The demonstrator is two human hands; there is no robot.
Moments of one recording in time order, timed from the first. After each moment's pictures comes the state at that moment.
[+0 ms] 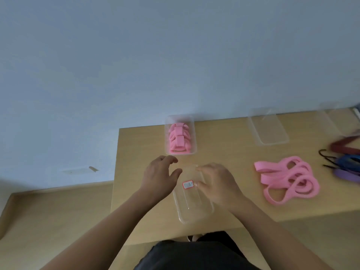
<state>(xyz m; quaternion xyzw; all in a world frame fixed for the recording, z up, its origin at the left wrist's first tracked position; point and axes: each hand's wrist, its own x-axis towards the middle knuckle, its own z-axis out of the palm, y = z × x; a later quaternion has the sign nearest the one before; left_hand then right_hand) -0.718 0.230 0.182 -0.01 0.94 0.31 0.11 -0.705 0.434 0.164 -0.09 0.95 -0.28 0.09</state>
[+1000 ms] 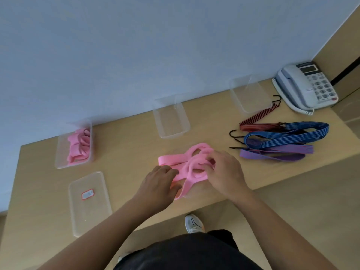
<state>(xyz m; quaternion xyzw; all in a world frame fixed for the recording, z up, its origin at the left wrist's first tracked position) -0.698 0.545 0.168 0.22 0.95 0.14 0.19 -0.690 0.765 0.165 0.07 0.96 -0.28 0.02</state>
